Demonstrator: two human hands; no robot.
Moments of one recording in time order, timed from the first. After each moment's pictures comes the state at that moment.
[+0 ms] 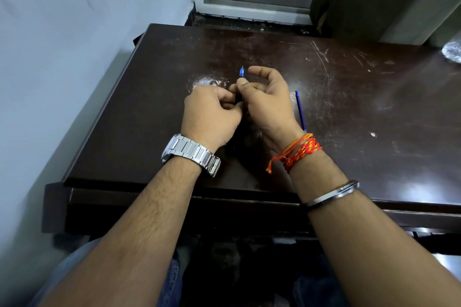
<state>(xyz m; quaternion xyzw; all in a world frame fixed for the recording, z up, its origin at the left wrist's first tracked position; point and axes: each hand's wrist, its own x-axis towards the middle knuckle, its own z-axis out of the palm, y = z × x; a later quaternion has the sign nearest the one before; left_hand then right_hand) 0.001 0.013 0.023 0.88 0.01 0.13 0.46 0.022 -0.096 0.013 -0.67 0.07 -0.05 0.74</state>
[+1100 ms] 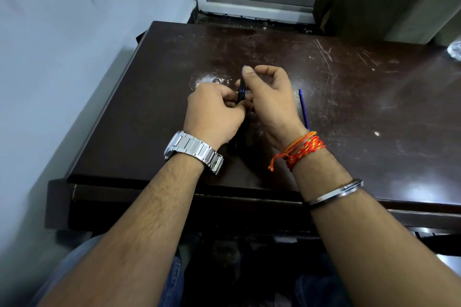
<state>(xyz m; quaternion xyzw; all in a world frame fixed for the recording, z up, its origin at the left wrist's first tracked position) 0.003 0.015 0.021 0.89 0.01 0.12 0.45 0.025 -0.093 0.013 -0.67 0.09 -0.05 0.74</state>
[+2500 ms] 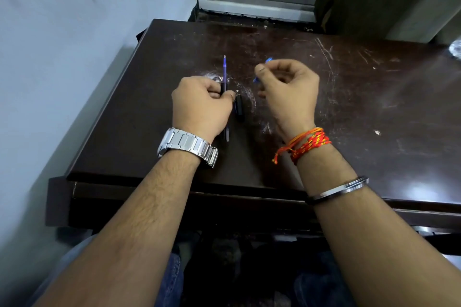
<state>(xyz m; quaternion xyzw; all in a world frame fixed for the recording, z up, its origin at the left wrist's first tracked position) 0.009 0.024 0.022 0.87 0.09 0.17 0.46 0.026 -0.109 0.018 -0.73 0.13 -0.20 0.64</state>
